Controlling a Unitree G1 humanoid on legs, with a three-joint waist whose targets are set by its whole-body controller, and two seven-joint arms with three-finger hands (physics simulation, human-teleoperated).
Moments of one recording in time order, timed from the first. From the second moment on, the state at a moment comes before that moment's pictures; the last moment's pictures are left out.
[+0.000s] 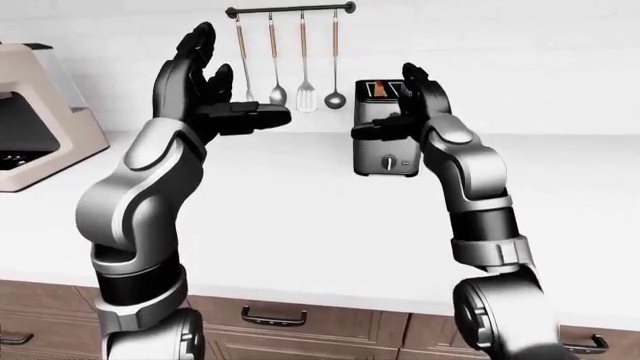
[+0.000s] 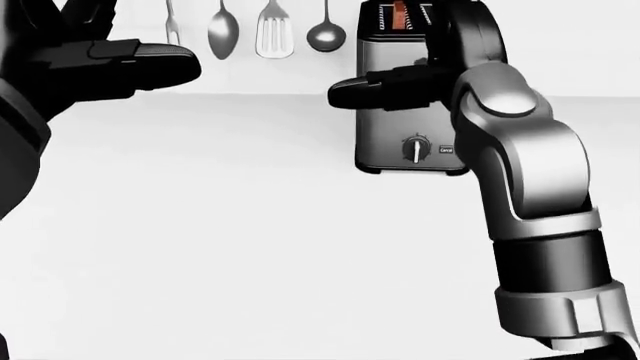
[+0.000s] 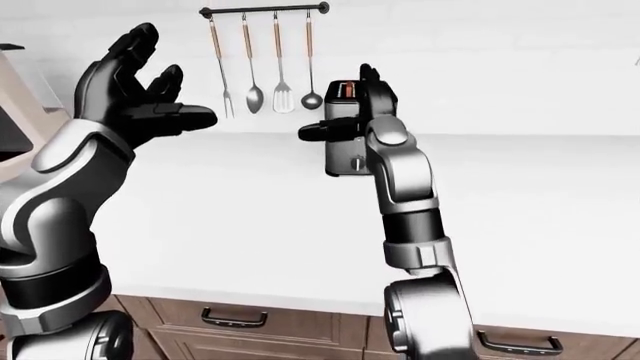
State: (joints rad) left arm -0.81 0.31 0.20 -0.25 -0.51 0.89 0.20; right arm -0.97 -0.18 -0.10 0.31 0.08 0.70 -0.05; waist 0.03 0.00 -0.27
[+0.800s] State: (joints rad) left arm -0.82 0.32 0.20 -0.25 -0.52 0.89 0.20; right arm -1.17 -0.20 -0.11 0.96 0.10 0.32 -0.07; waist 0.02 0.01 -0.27
